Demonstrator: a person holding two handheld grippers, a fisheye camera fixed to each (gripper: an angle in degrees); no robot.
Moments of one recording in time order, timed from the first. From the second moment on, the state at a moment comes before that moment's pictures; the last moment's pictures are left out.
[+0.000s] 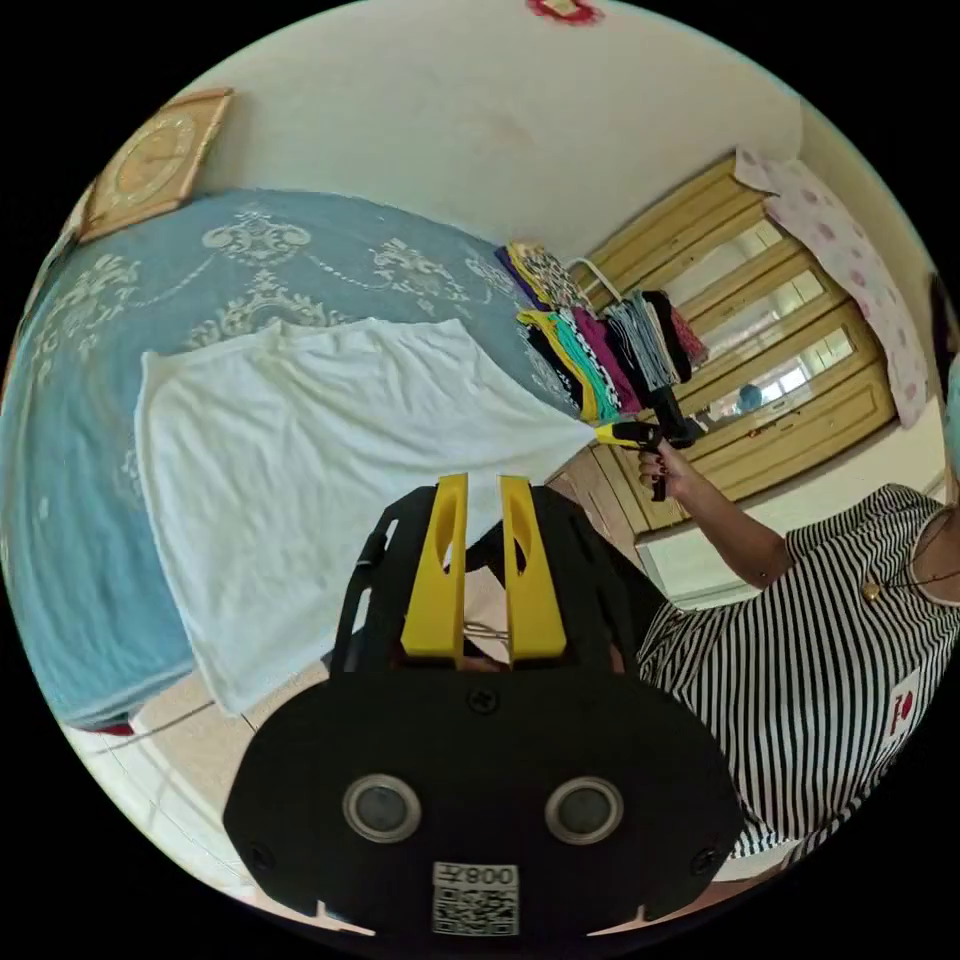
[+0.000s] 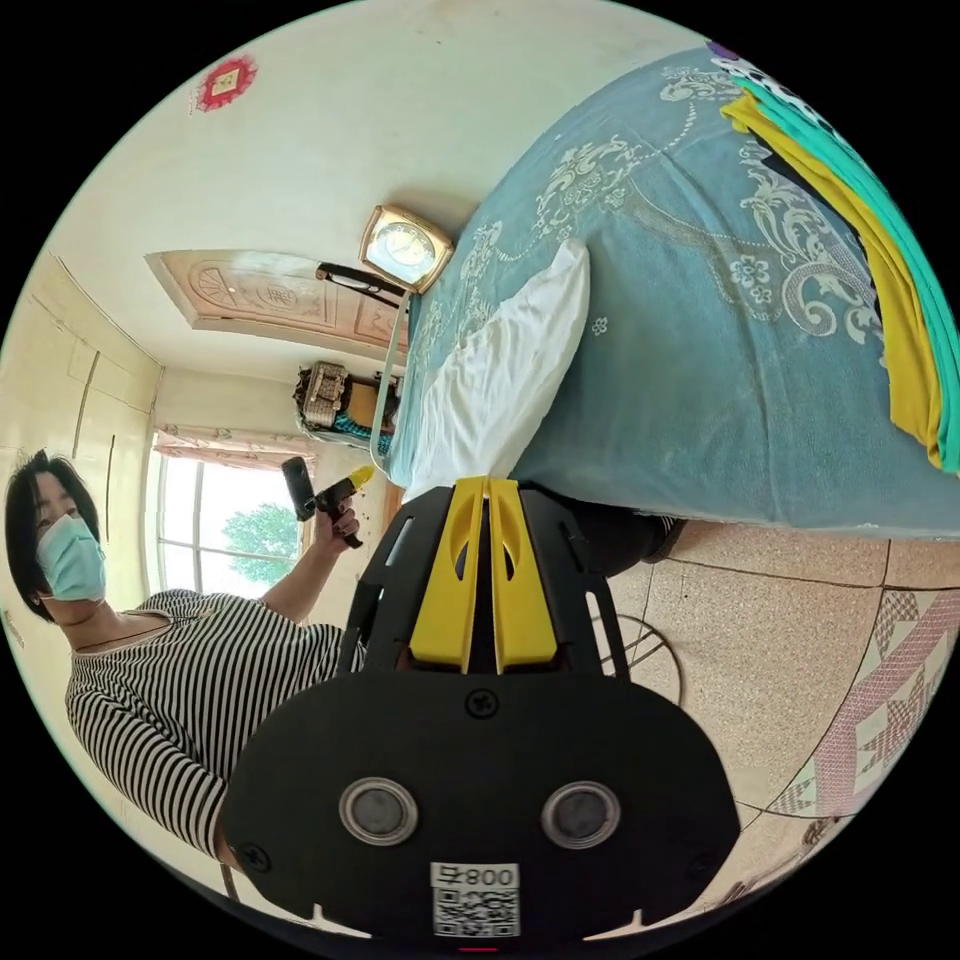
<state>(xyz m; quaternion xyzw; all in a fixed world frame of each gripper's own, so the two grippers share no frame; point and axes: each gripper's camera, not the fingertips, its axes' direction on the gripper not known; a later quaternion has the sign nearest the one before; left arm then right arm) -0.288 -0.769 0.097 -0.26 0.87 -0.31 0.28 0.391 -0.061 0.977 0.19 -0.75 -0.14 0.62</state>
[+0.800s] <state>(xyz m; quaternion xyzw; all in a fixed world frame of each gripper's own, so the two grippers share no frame) -0.080 -0.973 -0.161 -0.21 0.88 -0.22 0.35 0.450 -0.148 0.934 0.20 -0.81 -0.09 0.54</state>
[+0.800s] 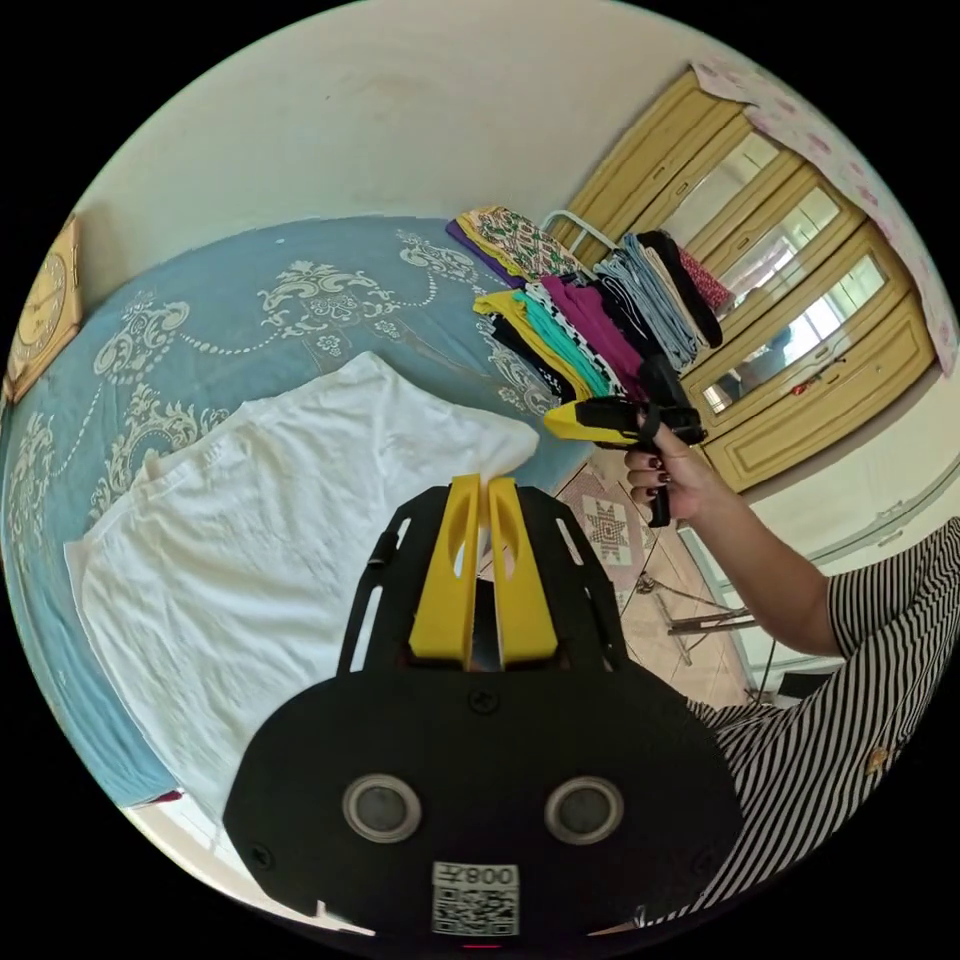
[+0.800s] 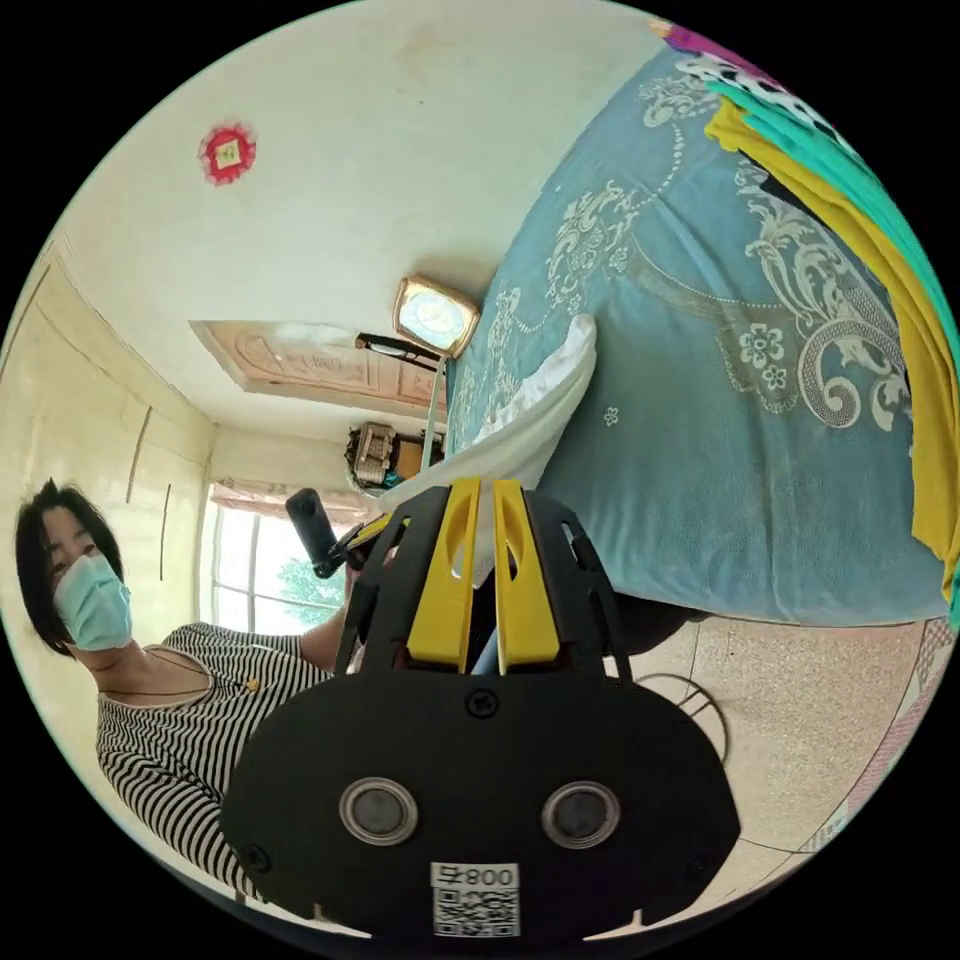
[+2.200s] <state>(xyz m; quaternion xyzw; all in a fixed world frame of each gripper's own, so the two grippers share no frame) -0.039 -0.976 -0.208 -0.19 0.92 -0.18 0.29 0.365 -0.453 0.876 0.05 -0.83 -0.06 0.55</state>
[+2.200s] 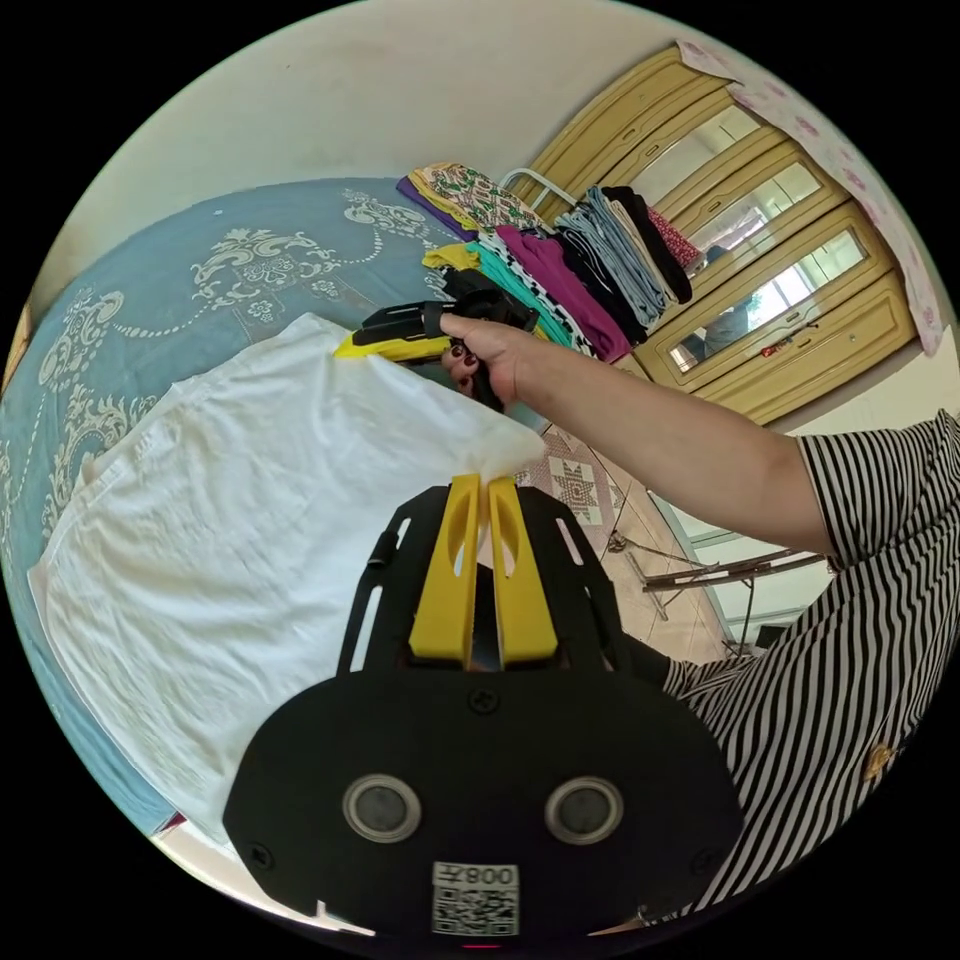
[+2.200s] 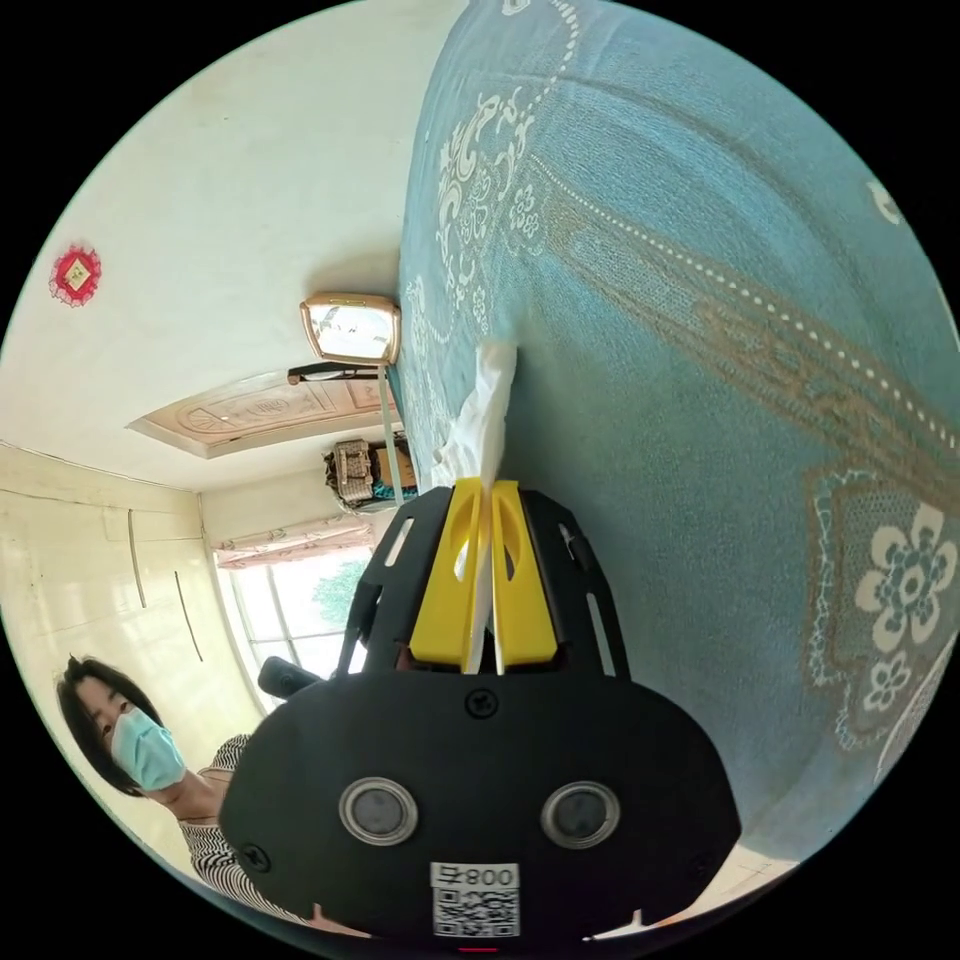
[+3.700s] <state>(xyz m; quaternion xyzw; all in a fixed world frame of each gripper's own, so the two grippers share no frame) -0.414 -0.506 0.200 -0.43 0.62 -0.65 0.06 -0.059 -0.561 0.714 0.08 -0.68 -0.30 0.66</state>
